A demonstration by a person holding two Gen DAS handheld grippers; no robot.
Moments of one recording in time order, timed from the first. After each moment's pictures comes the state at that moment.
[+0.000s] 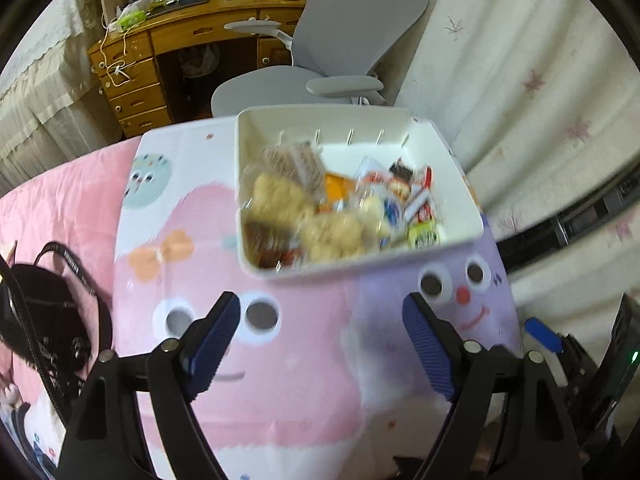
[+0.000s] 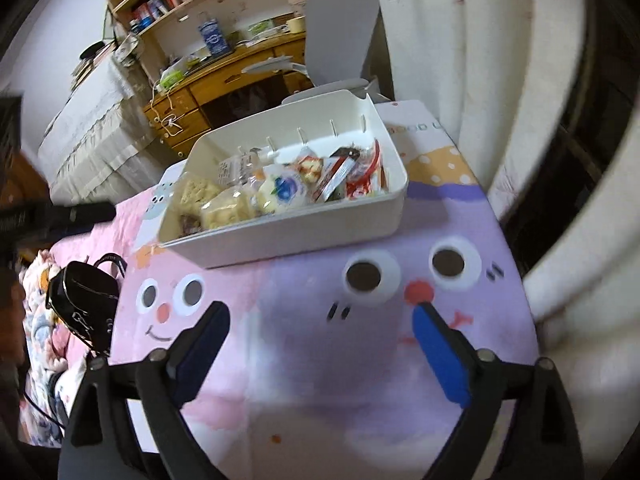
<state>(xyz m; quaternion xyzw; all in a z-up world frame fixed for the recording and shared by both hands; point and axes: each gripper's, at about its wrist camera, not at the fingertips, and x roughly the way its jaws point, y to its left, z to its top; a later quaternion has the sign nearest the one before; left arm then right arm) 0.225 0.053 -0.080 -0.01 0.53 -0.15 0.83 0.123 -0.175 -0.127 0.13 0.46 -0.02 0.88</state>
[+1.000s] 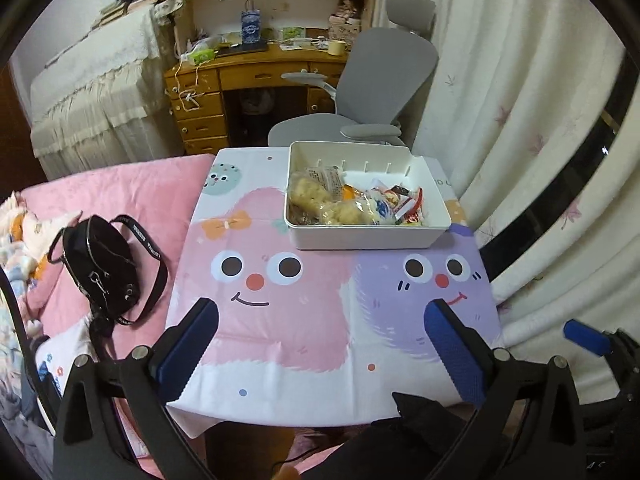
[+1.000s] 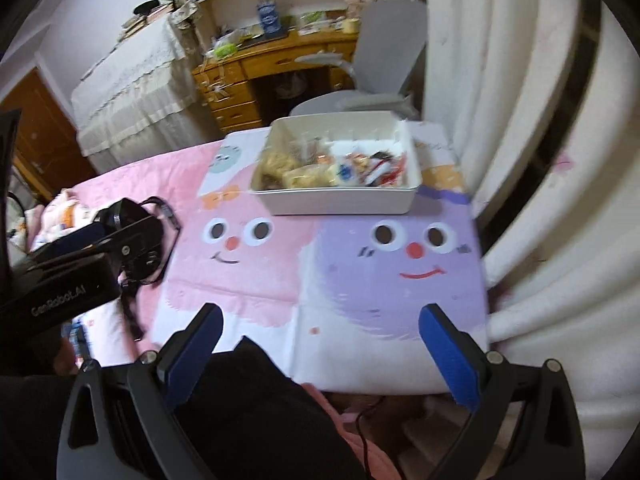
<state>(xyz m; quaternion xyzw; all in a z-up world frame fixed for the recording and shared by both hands) 0.049 0.045 0.024 -0.01 0.45 -0.06 0.89 0.007 -0.129 0.011 0.04 0.49 0.02 0.87</state>
